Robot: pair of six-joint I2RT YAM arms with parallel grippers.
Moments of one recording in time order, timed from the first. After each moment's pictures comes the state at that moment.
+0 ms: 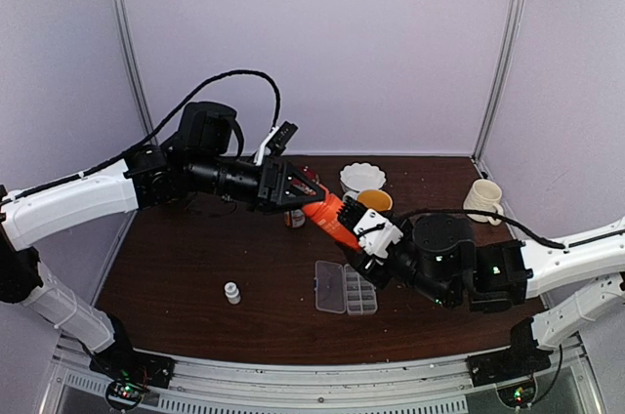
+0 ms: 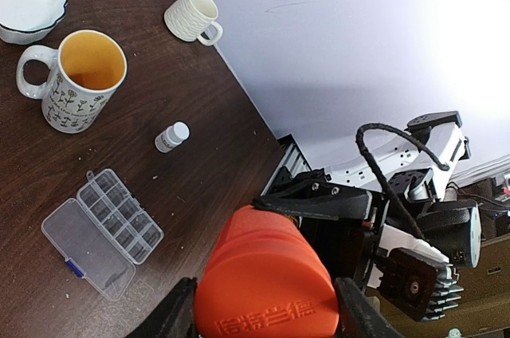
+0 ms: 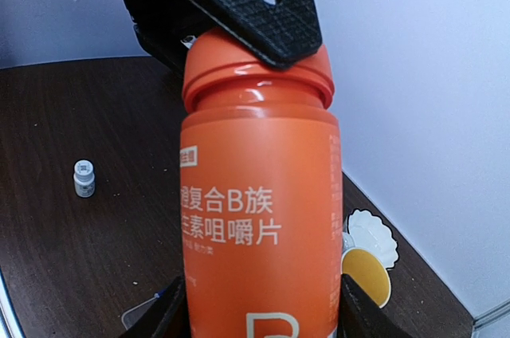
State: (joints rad) left arm -0.89 1.41 1.28 -0.27 0.56 -0.74; right arm 1.35 1.22 0.81 0.13 0.65 -0.27
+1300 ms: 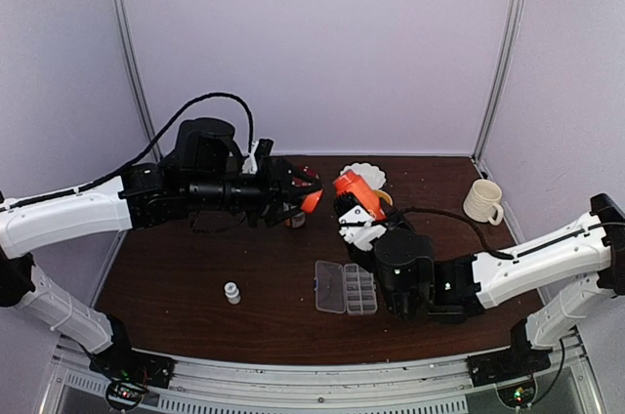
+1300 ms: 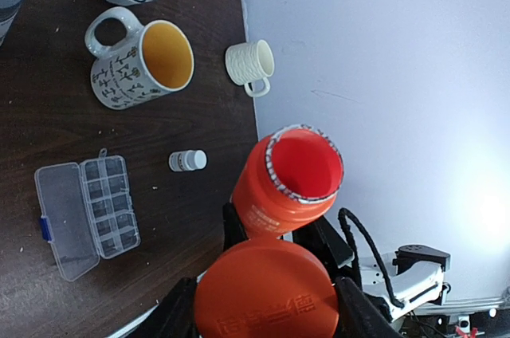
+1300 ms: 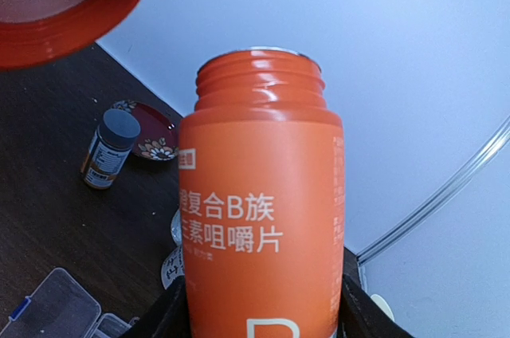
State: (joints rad) left arm -0.97 1.36 1.17 -0.16 0.20 -1.20; right arm 1.34 1.45 0.82 0.41 1.19 -0.44
